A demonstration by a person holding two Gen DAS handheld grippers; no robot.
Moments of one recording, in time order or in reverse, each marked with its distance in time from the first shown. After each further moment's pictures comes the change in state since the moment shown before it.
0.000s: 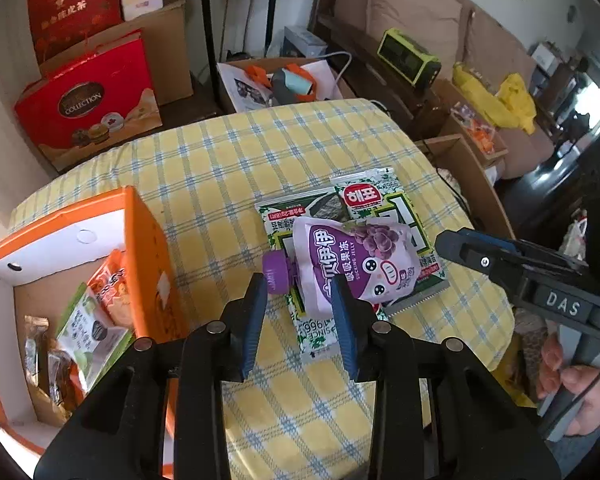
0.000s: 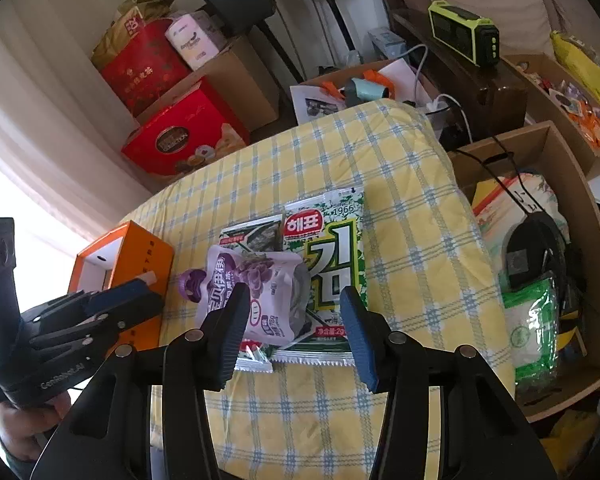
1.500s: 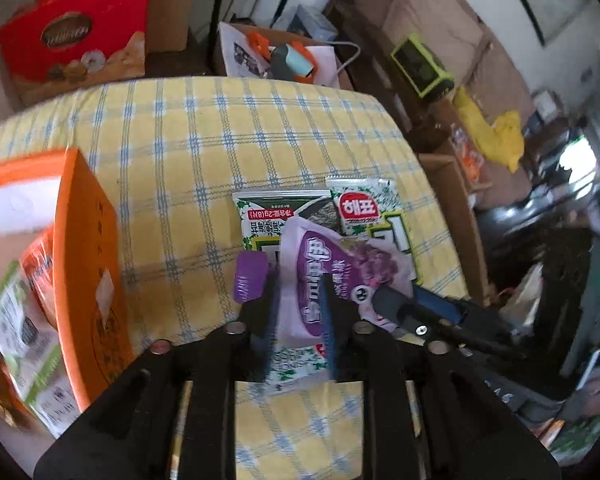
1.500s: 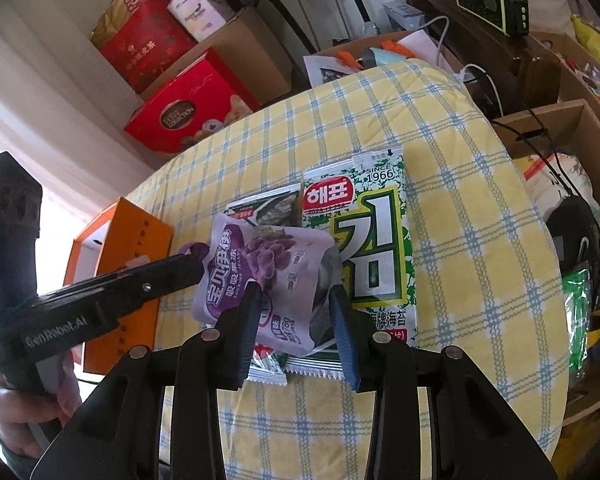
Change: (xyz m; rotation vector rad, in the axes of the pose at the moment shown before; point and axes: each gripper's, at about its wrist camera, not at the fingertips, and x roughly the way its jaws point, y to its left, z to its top) left arm 0.038 0.028 0.013 -0.240 0.063 -0.194; right arm 0.044 0.005 -0.006 0.002 0.074 0.048
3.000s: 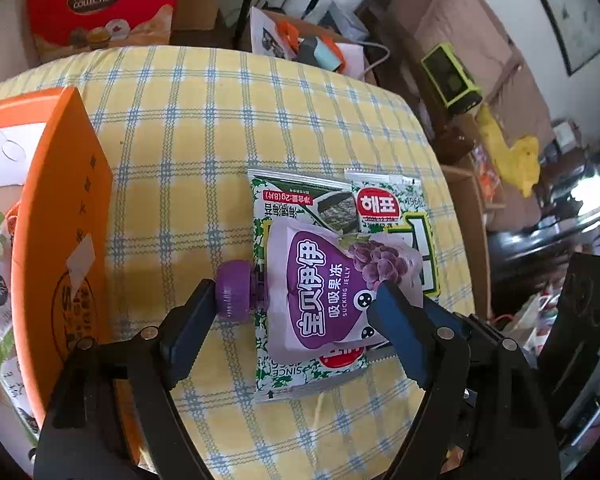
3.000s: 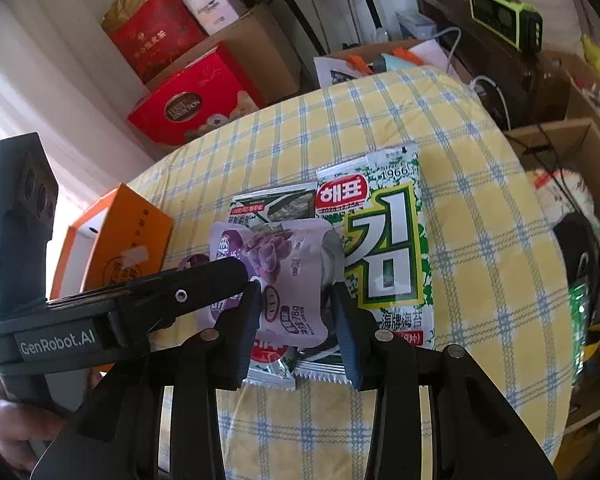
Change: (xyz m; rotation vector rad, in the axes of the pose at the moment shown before) left arm 0.021 0.008 -0.007 -0.098 0.001 0.049; right arm 0.010 0.014 -0.002 -0.064 -0.011 -0.030
